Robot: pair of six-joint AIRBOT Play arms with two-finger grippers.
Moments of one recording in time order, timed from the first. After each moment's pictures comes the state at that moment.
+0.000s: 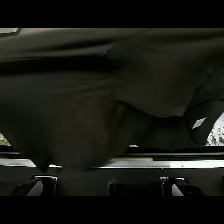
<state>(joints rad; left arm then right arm) 0.29 -0.88 1.87 1.49 -1.49 -1.69 -0.16 -0.94 1.99 -1.15 1.42 1.60</state>
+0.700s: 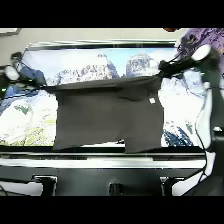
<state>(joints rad) 0.09 -1.64 1.60 1.62 -1.03 -1.76 -0.06 -1.85 1.99 -1.19 1.23 1.64</state>
